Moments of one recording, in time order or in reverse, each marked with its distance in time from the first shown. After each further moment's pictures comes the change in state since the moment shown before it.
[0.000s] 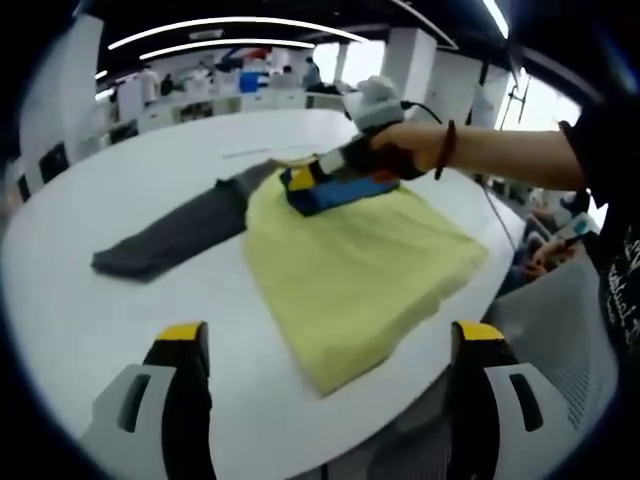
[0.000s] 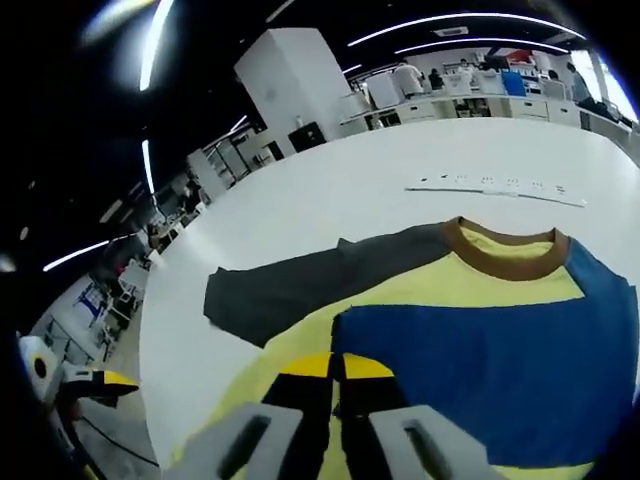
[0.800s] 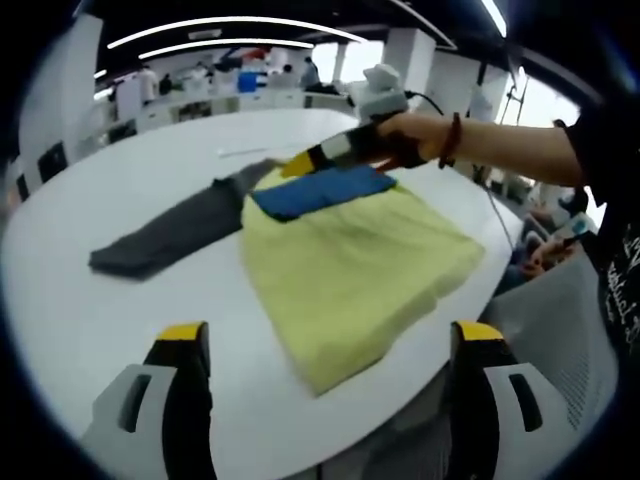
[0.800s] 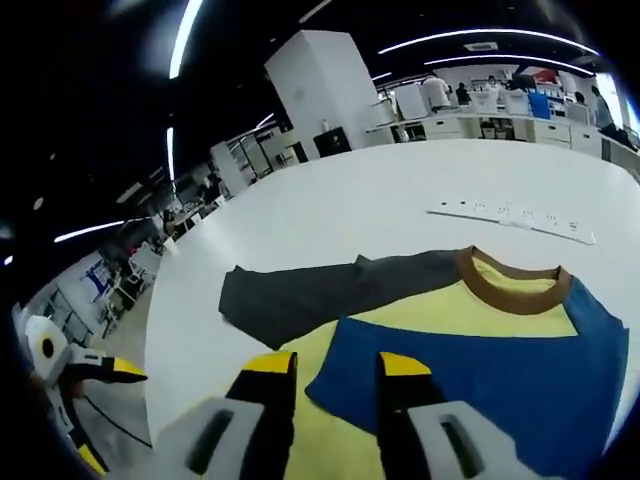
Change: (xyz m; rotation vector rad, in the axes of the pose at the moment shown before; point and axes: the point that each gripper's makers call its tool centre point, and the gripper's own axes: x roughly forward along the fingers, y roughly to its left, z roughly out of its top) left arm 0.001 -0.006 0.000 0.003 -0.002 -0.010; right arm -0.021 -0.001 0.017 -0.122 -0.030 0.011
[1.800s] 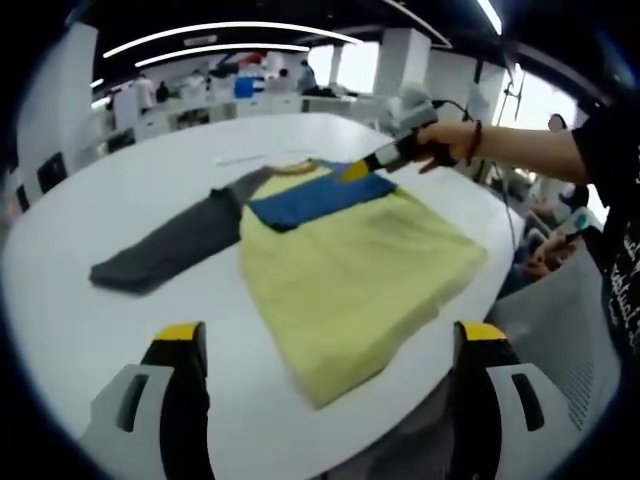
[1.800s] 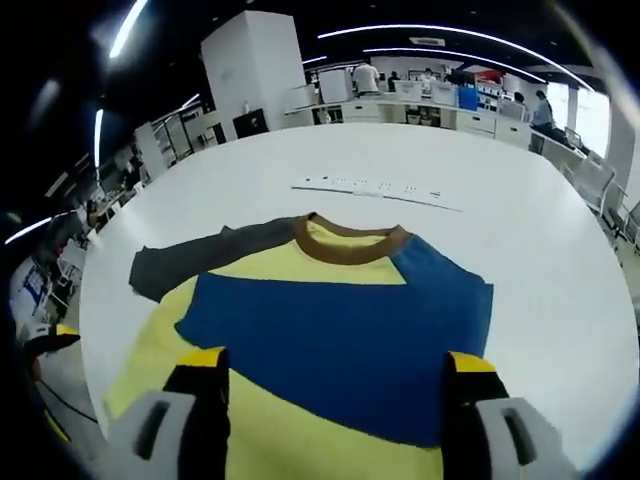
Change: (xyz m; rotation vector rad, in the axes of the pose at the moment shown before) left arm 0.006 -0.002 0.010 0.030 -0.015 0.004; right arm -0.091 -0.127 -0.036 0.055 0.082 -0.381
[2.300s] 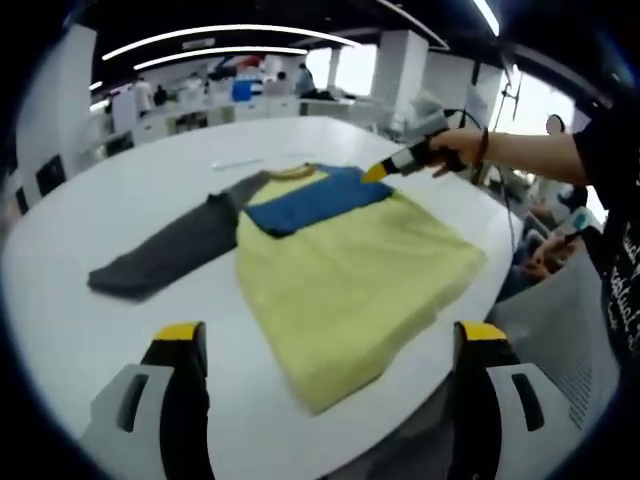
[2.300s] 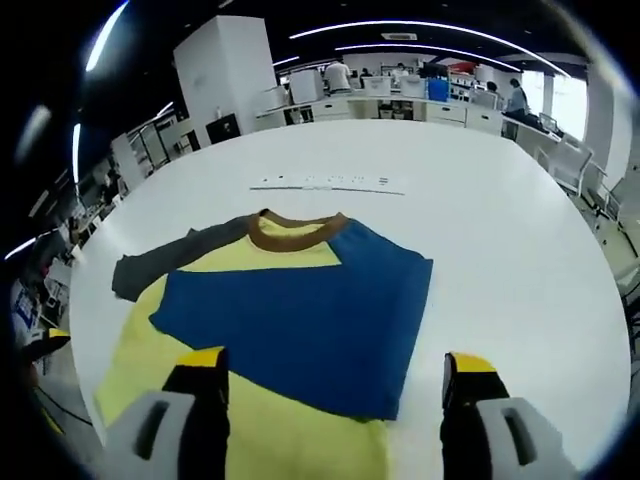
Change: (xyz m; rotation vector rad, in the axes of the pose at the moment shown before) left arm 0.000 -0.003 0.006 0.007 -0.012 -0.003; right arm -0.021 -0.045 -0.018 0.070 0.008 -0.076
